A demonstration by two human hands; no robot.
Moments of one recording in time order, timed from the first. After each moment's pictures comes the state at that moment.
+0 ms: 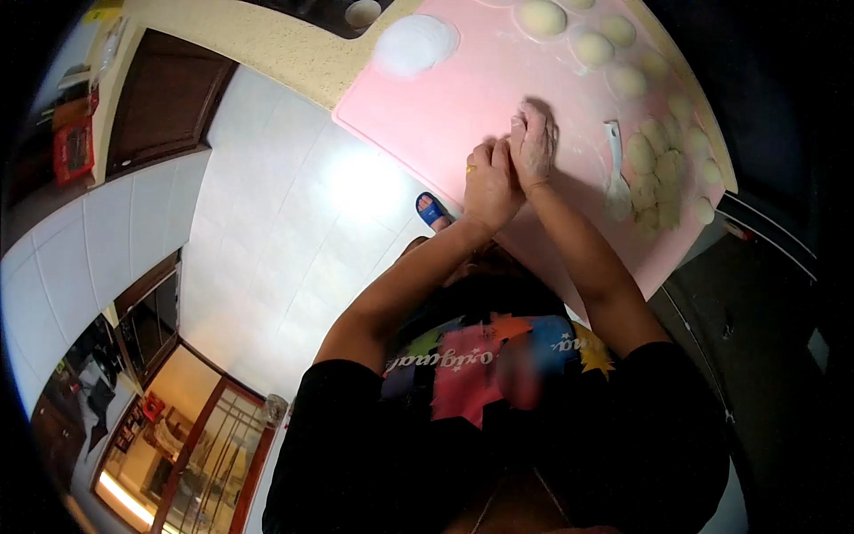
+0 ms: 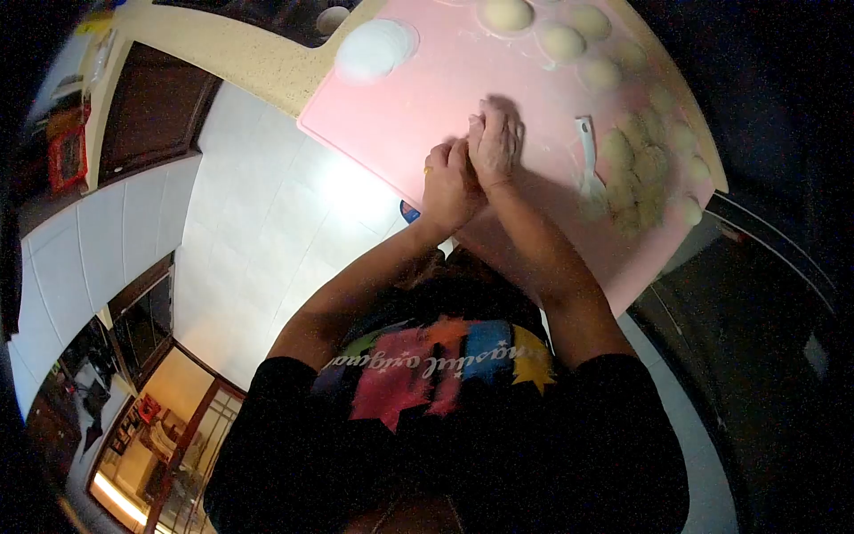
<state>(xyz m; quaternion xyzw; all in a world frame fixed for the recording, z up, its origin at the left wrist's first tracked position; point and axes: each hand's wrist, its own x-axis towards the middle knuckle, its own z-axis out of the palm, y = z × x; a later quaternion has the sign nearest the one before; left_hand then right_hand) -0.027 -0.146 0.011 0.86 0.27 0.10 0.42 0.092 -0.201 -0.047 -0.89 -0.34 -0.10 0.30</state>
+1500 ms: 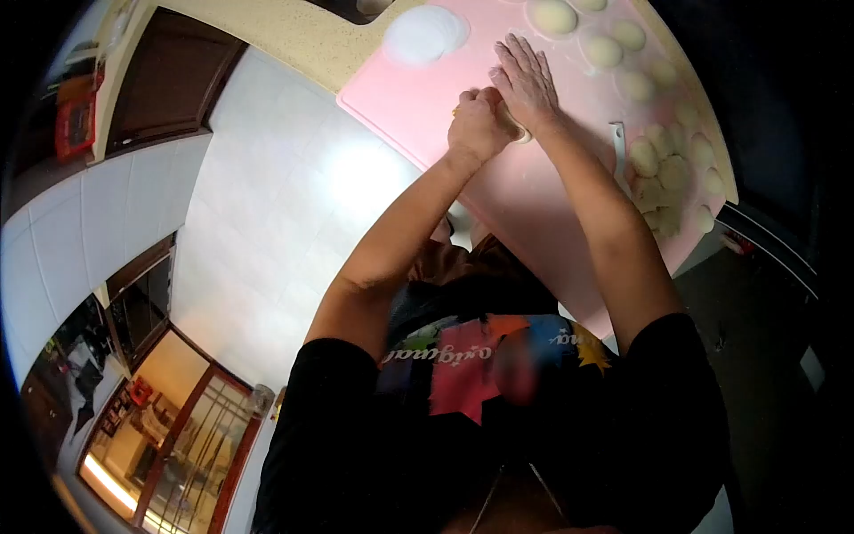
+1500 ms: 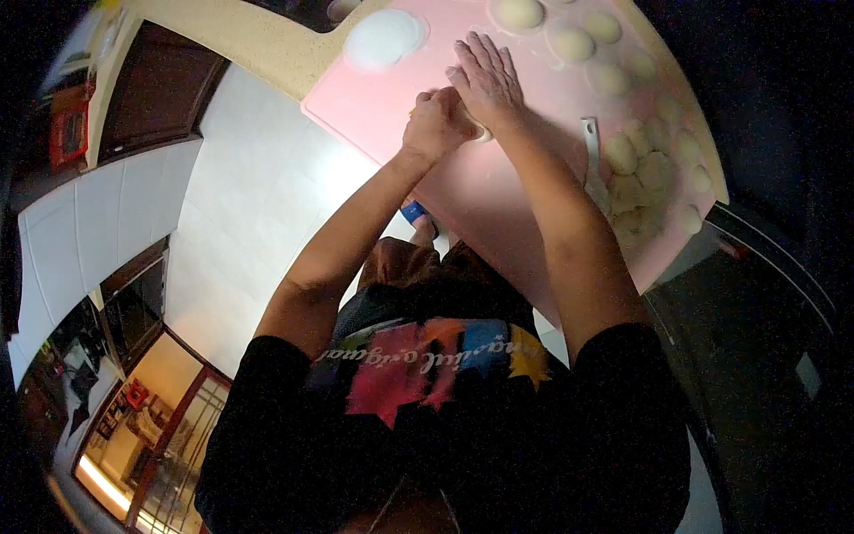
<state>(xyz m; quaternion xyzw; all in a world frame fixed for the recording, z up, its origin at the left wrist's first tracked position) 0.022 -0.071 0.018 0.82 0.30 -0.04 0.48 0.164 -0.145 -0.045 -0.84 -0.51 -0.04 0.17</state>
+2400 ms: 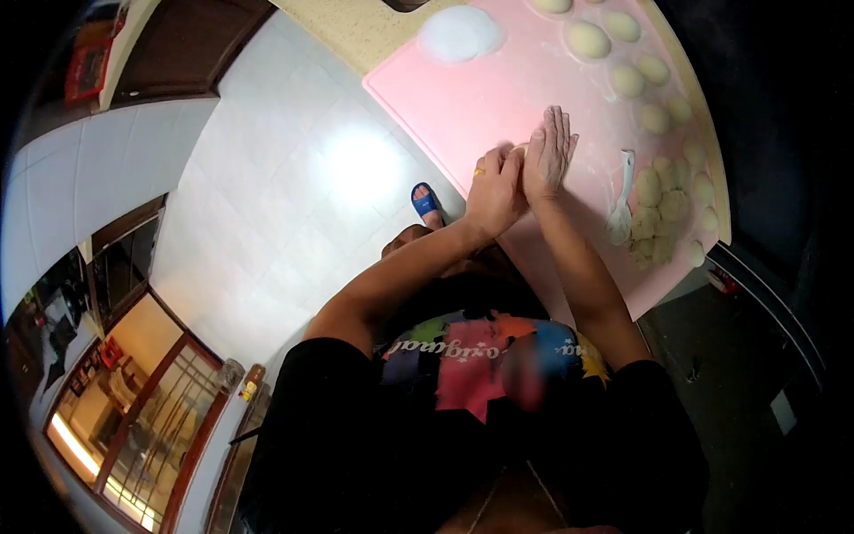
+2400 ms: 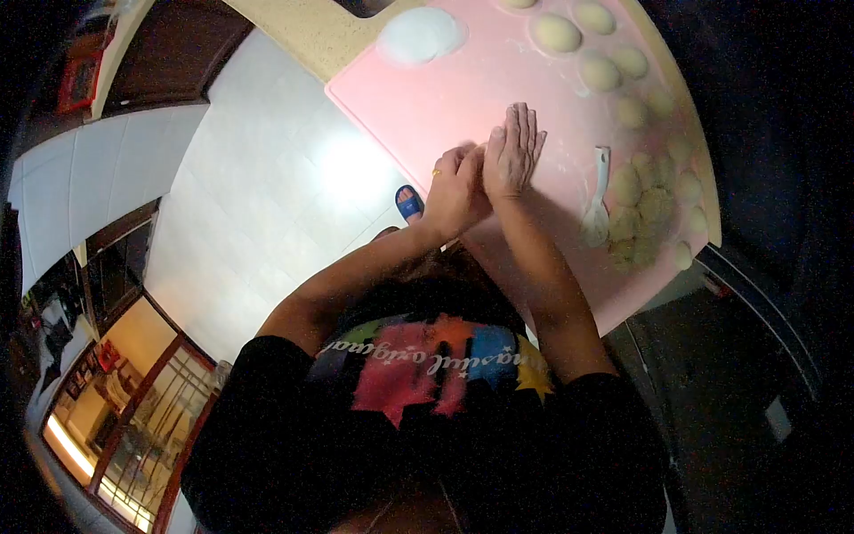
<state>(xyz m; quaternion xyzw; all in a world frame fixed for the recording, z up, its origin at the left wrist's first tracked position) -0.047 -0.152 0.017 0.85 0.28 0.15 0.43 0.081 -0.203 -0.035 -0.91 -0.34 0.03 0.25</state>
